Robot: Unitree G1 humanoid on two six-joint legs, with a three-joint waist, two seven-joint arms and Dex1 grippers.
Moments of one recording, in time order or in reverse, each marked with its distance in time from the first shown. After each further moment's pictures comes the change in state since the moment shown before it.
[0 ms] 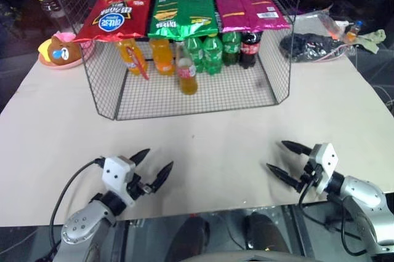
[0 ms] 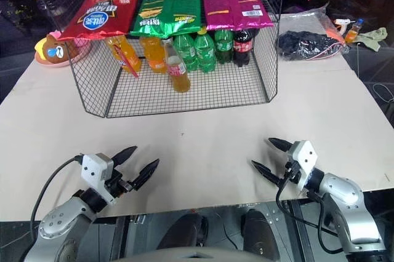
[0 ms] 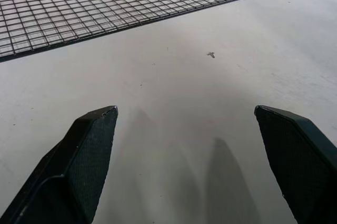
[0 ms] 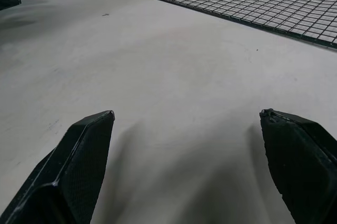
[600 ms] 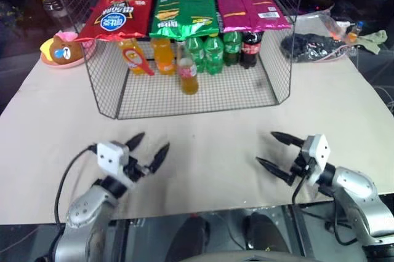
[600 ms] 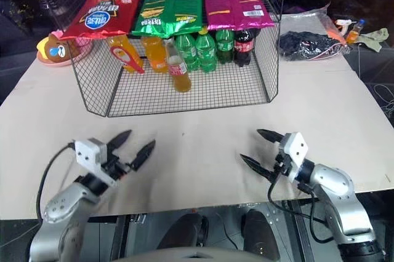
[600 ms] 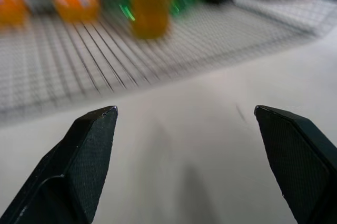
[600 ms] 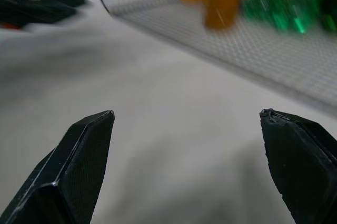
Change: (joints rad) left arm -0.259 -0.036 0.061 0.079 -0.053 0.005 0.116; right arm -0.127 0.052 0.088 -0.152 0.047 0.076 -0.015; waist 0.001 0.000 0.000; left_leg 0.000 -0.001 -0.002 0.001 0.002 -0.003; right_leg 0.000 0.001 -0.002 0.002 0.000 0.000
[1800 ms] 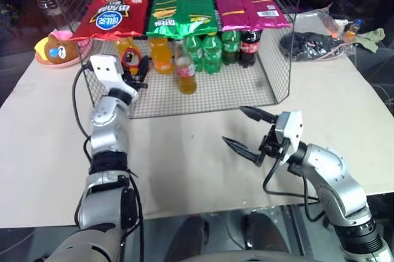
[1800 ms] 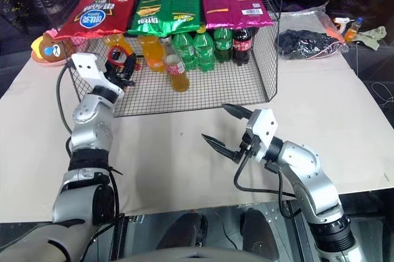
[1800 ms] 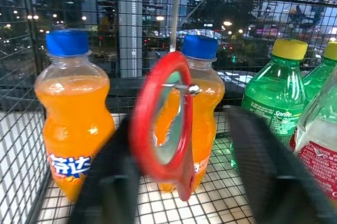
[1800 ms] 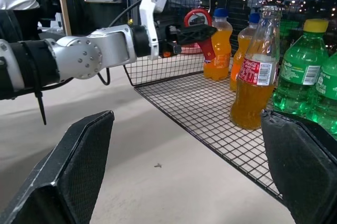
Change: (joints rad) left arm -0.801 0.024 0.032 0.838 0.105 -0.234 0.092; right arm -0.174 0.110 0.123 -0.089 -0.033 0.094 -0.120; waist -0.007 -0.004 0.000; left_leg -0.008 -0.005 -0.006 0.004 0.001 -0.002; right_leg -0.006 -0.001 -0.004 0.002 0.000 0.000
